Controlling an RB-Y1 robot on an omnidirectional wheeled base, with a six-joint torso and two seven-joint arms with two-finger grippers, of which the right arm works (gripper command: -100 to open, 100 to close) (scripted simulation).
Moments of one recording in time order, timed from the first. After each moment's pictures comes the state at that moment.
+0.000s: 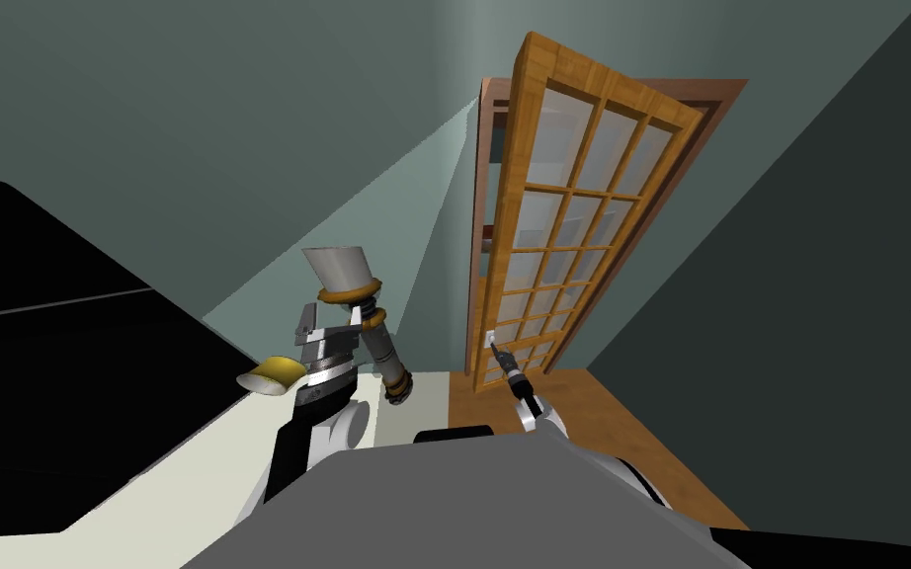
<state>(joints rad) -0.21 -0.14 -0.31 -0.49 0.43 -0.94 0.73</state>
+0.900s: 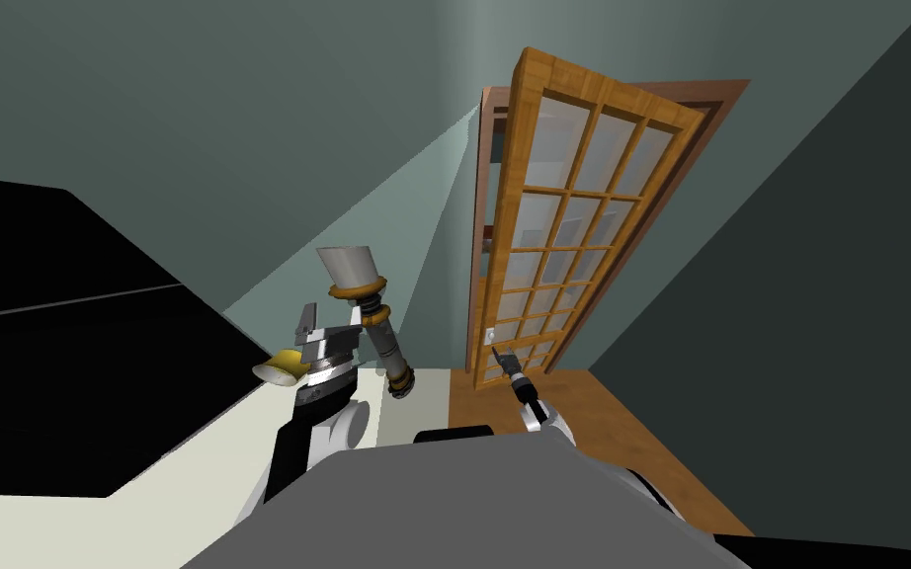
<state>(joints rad) -0.17 -0.16 -0.30 -0.52 0.44 -0.95 0.95</state>
